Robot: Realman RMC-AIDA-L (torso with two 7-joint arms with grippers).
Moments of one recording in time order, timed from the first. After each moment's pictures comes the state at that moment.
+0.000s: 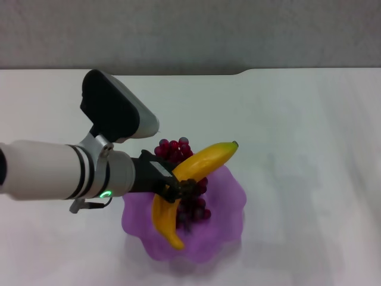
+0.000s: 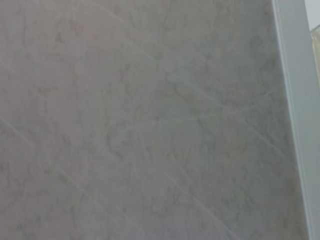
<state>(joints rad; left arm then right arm) -0.41 -2.03 1.79 1.33 -0.82 -0.83 0.68 0.49 2.01 -2.06 -0.41 1.02 -0.97 -0.09</state>
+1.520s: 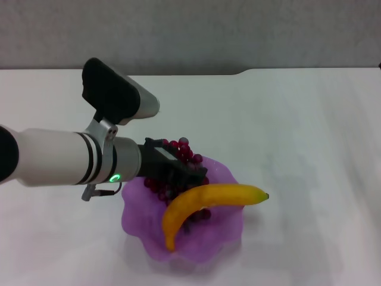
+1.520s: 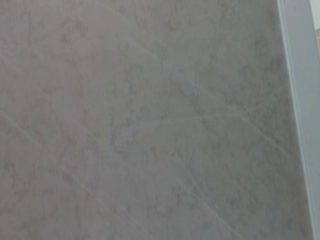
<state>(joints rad) -0.49 -2.03 1.77 1.22 -0.89 -0.75 0.64 0.49 2.01 -2.07 -0.41 1.02 -0.97 -0.09</state>
